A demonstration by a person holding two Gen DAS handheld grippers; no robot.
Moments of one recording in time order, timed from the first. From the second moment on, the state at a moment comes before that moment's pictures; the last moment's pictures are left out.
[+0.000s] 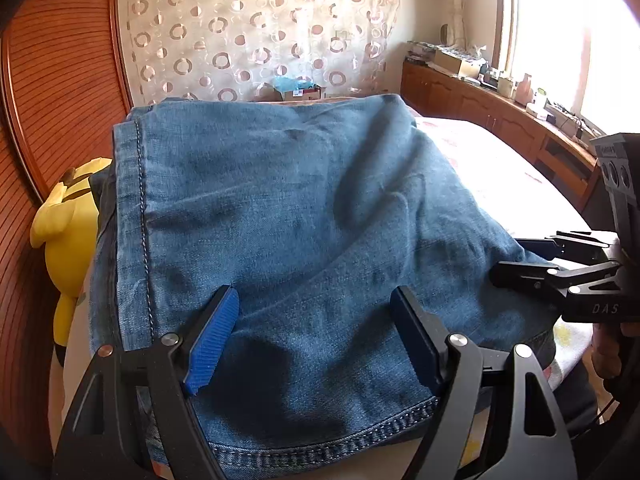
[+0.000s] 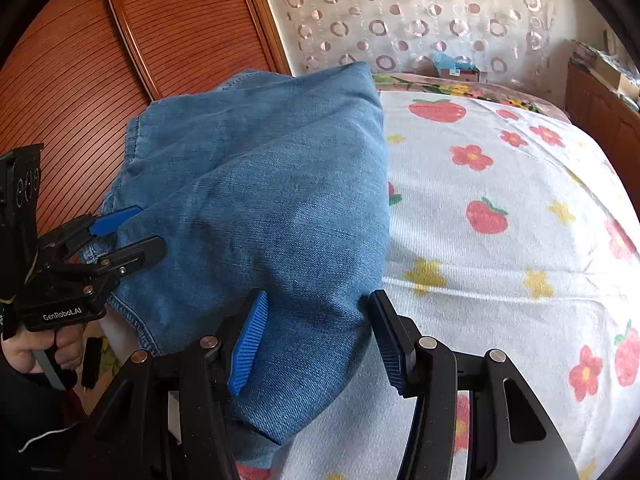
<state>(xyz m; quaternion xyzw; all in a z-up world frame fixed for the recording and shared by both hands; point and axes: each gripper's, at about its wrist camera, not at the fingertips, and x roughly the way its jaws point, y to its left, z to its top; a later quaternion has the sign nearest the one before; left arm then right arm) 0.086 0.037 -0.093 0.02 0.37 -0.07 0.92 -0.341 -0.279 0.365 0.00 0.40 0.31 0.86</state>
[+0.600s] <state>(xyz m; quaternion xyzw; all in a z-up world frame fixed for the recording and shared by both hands) 0.076 0.058 -0.072 -0.01 0.35 -0.06 0.93 -0.364 -0.279 0.390 0.06 0.35 0.36 0.86</state>
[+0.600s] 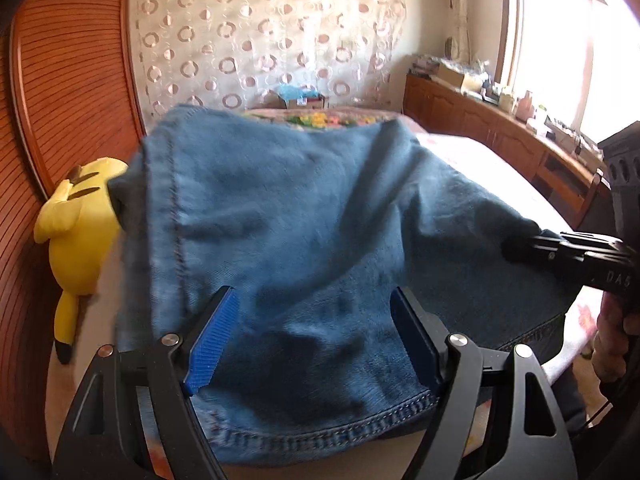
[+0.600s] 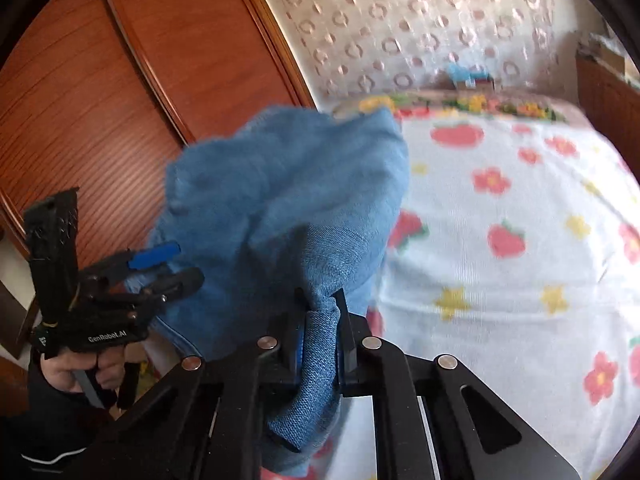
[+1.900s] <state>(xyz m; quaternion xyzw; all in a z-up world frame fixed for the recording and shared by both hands) 0.023 0.203 -0.039 -0.06 0.29 0.08 0.95 -0.425 -0.159 0.423 -0.07 0.27 0.50 0.82</state>
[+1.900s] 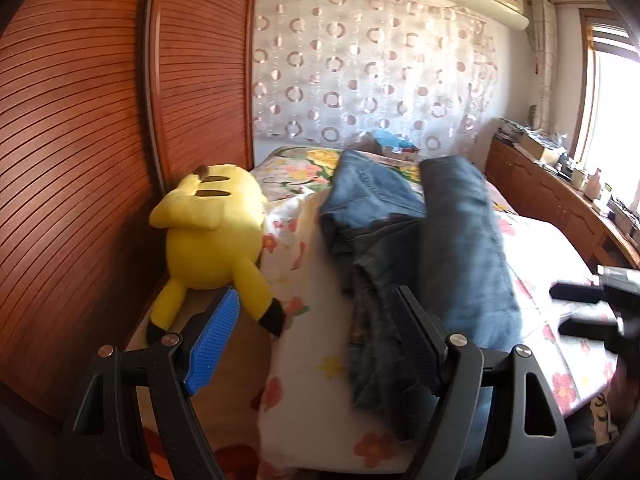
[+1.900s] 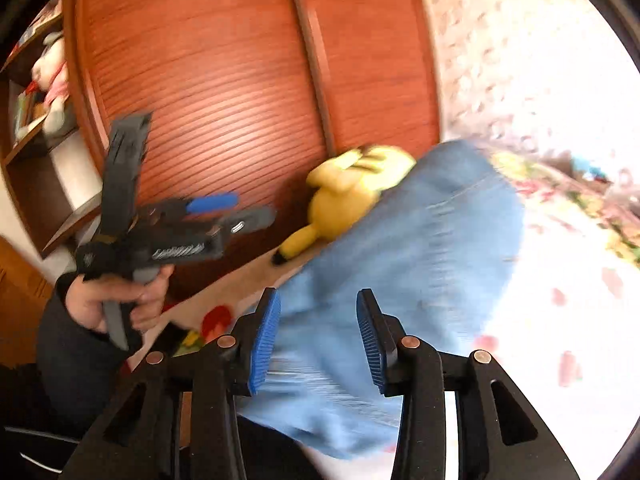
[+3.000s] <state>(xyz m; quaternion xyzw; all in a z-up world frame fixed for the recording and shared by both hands) 0.095 0.162 -0.084 -0.02 0.37 0.03 0.93 -0.285 -0.119 0.385 0.00 0.37 0.46 0.80</state>
